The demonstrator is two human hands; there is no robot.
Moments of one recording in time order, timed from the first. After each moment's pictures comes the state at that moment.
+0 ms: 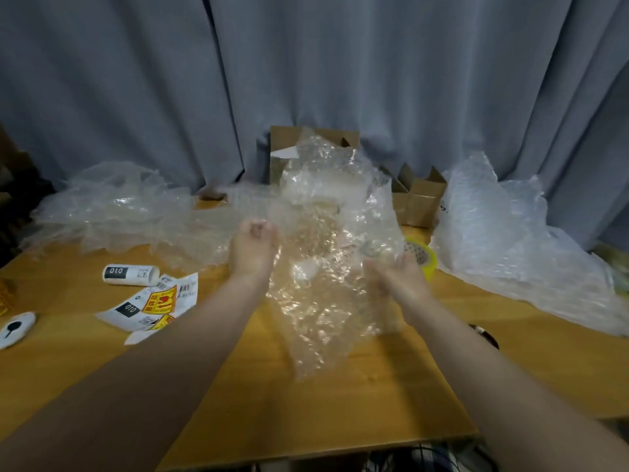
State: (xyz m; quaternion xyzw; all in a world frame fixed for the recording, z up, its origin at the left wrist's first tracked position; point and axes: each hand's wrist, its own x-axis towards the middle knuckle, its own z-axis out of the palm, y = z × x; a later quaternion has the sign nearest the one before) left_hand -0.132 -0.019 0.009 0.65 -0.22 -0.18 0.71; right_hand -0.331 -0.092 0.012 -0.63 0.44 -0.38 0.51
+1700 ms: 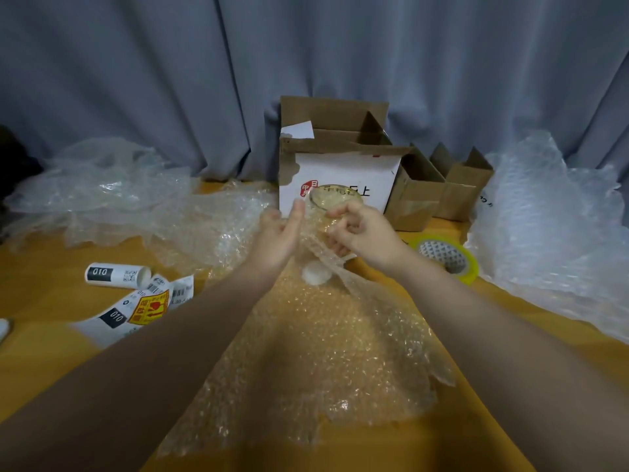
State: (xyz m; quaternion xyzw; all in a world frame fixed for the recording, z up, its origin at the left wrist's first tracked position) left_hand -0.097 -0.065 -0.014 0.71 -0.36 -0.27 0.54; right_hand -0.235 -0.157 0.017 -0.83 0.26 -0.24 0.44
